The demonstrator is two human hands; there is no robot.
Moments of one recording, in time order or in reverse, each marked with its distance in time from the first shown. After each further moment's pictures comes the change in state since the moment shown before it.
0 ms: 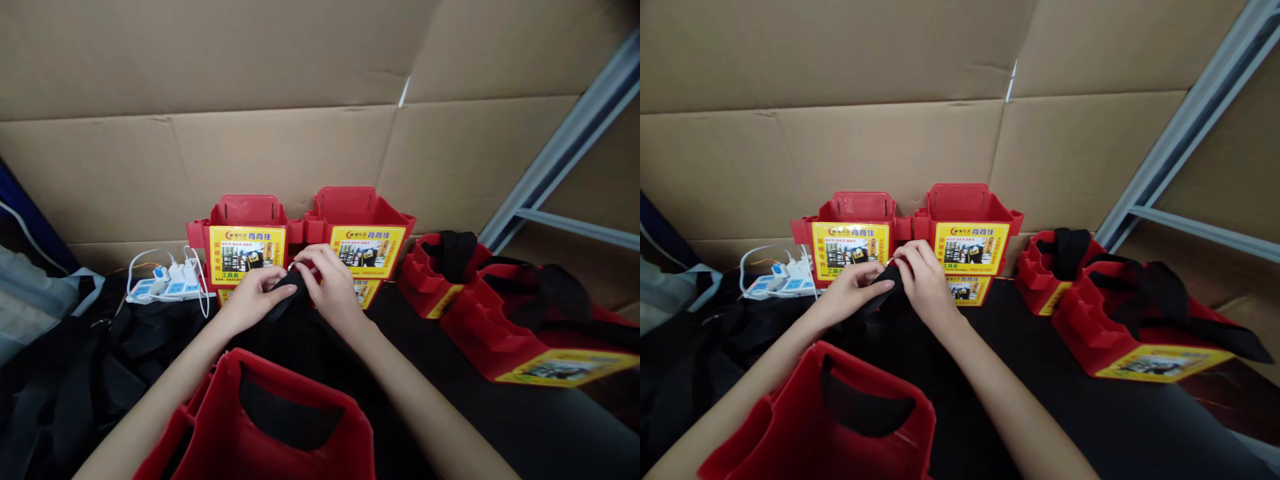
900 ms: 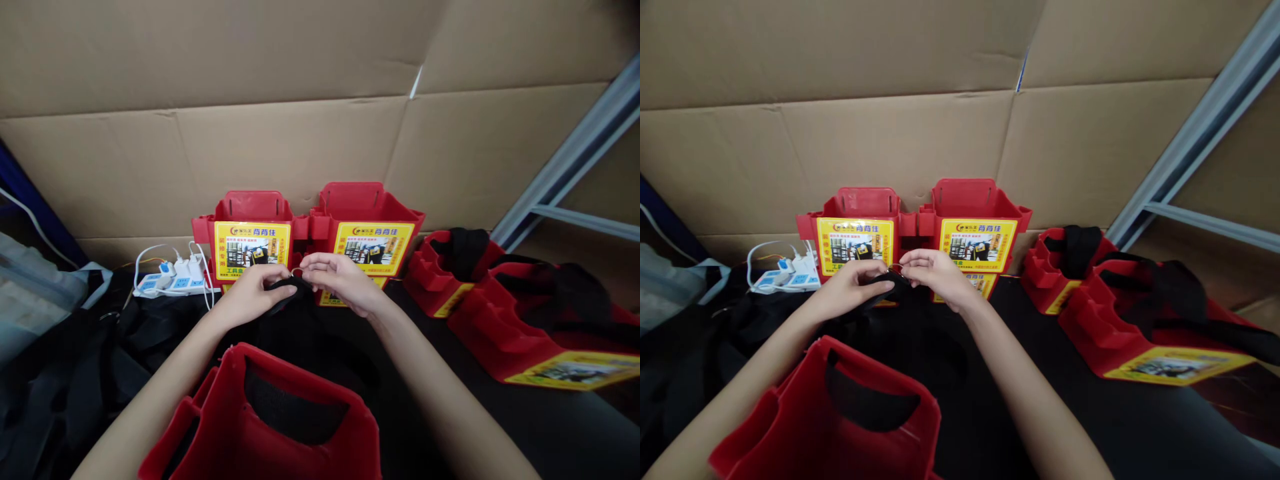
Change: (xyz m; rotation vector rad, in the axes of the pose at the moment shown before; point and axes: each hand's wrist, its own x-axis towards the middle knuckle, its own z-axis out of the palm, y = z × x) left_hand -0.004 -0.002 -0.011 0.296 -0.029 0.089; right_hand 0.010 0.010 -0.016 0.861 -0.432 0.702
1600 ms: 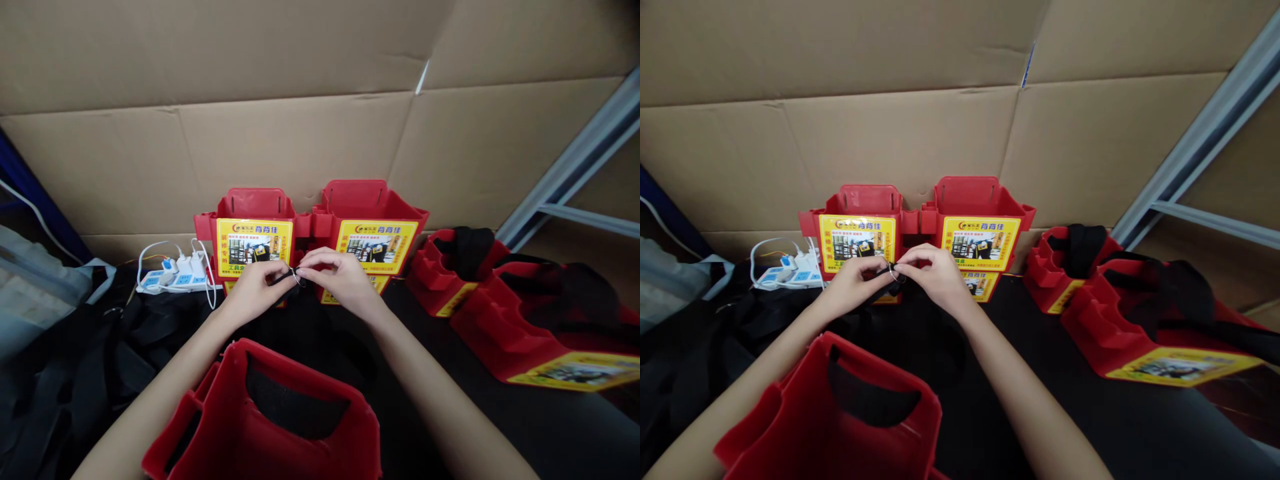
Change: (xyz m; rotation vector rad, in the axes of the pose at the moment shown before) left_hand 0.003 -0.002 0.006 0.059 0.119 -0.009; right_hand 0.002 0.005 0.008 -0.344 0.138 -0.293
